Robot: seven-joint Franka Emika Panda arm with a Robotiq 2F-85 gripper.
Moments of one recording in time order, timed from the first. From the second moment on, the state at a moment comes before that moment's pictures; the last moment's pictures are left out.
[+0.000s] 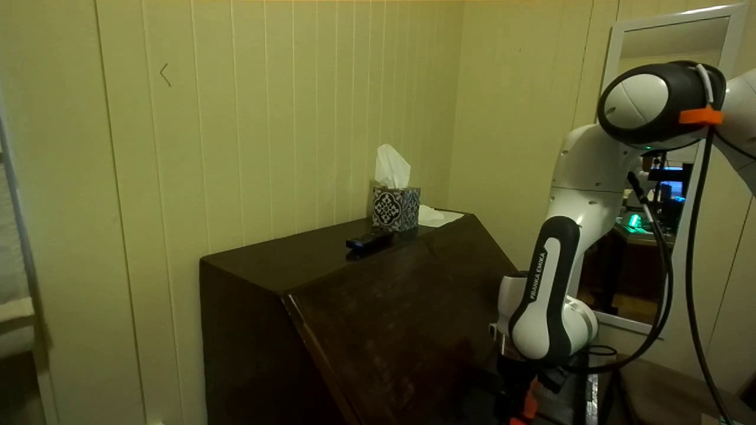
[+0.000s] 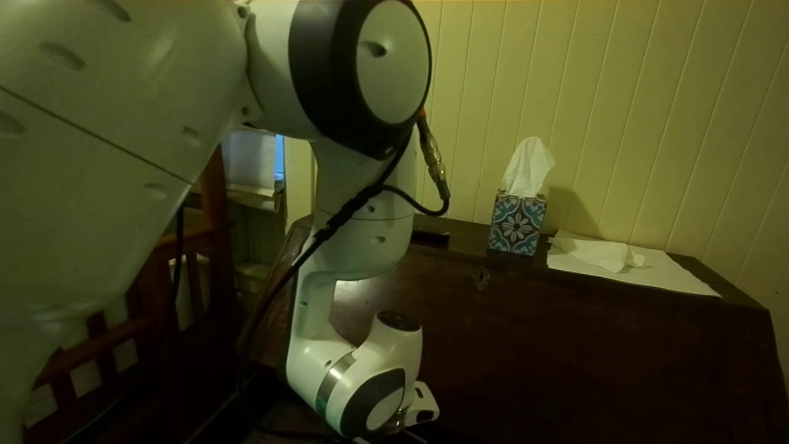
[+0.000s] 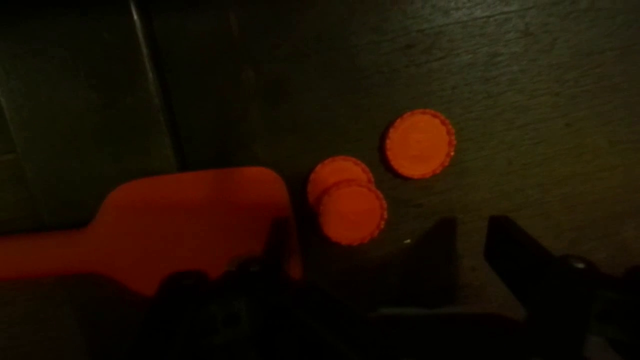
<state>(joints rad) -0.23 0.60 0.04 -2.54 -0.05 3.08 -0.19</state>
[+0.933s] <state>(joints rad) -0.14 0.63 -0.01 -2.53 -0.05 3.08 -0.15</state>
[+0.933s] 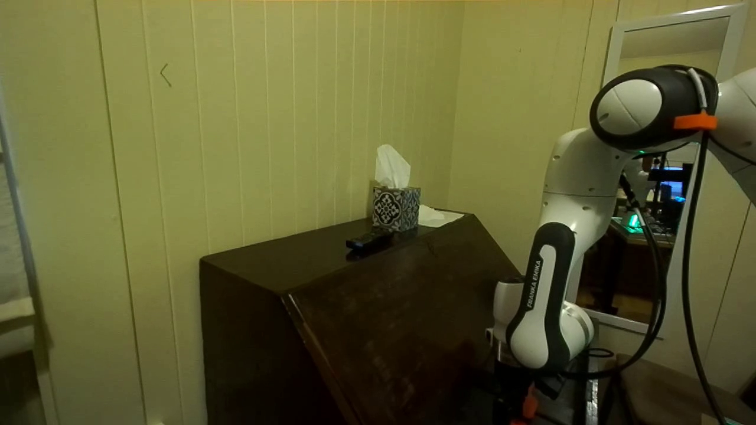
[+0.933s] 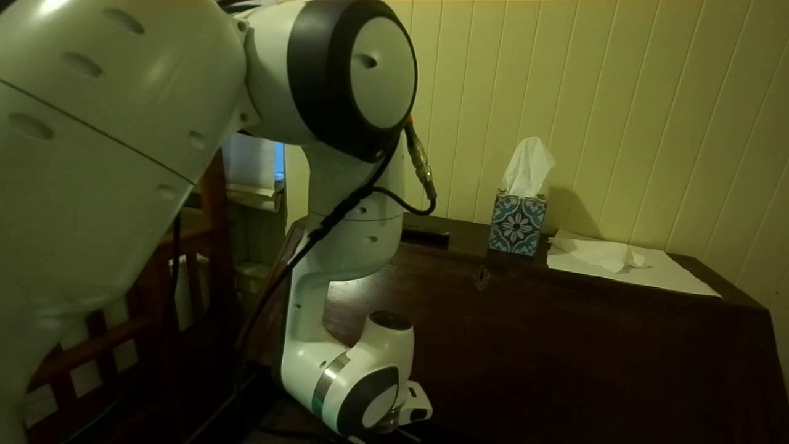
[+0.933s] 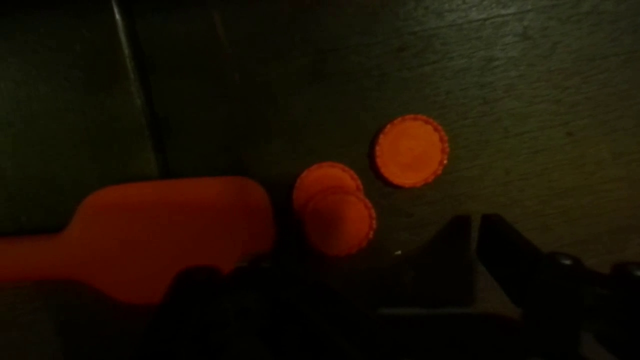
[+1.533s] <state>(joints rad) -0.12 0.63 -0.04 -2.52 -0.05 3.08 -0.15</state>
